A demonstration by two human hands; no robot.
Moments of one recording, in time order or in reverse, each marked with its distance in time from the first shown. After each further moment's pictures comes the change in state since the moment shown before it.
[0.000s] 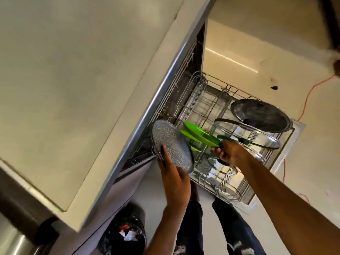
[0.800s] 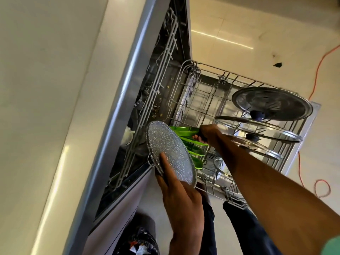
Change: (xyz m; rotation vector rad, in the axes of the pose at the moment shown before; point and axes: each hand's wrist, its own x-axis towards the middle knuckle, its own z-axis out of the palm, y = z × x) left_hand 0.021 0.021 0.023 0.143 -0.014 -0.031; right_hand 0.167 -0.040 0.045 -0.099 0.184 -0.010
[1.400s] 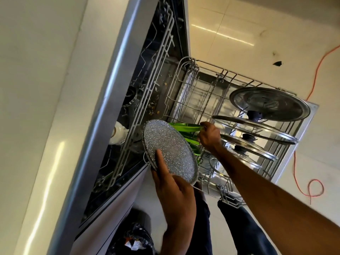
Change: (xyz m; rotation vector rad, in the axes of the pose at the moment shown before) left_hand 0.014 0.005 0.010 -0.105 0.002 -0.076; right_hand -0.015 0.039 -0.022 -0.501 0.217 -0.731
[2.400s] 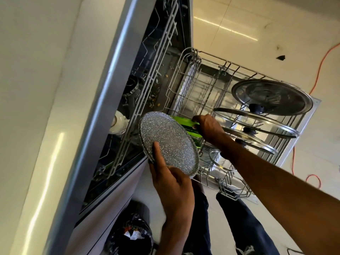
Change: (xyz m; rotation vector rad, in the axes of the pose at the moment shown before) left_hand -0.003 -0.006 -0.005 -0.058 0.072 0.020; right_hand 0.004 -0.018 -0.014 -0.488 -0.189 -0.372
